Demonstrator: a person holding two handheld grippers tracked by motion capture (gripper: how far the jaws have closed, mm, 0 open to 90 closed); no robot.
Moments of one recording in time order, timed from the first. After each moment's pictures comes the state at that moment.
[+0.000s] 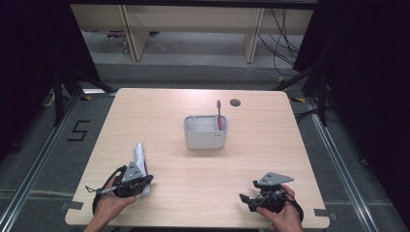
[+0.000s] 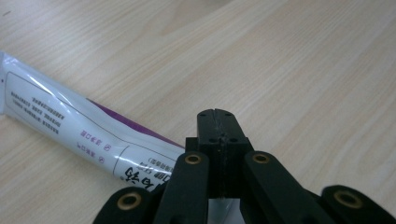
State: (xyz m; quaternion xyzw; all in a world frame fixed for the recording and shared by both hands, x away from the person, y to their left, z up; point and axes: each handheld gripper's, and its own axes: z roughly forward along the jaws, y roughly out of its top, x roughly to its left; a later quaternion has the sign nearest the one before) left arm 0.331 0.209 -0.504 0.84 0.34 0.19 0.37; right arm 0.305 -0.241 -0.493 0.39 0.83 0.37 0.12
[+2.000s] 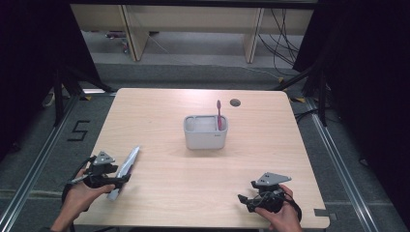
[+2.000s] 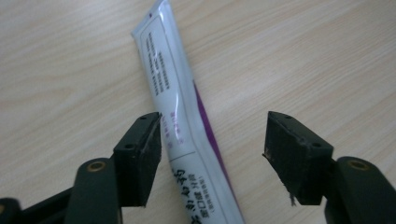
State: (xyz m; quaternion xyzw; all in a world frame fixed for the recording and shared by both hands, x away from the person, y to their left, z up) left arm 0.348 0.281 -0.477 0.82 0.46 0.15 0.30; right arm 0.307 -0.237 -0.495 0.38 0.84 0.37 0.11
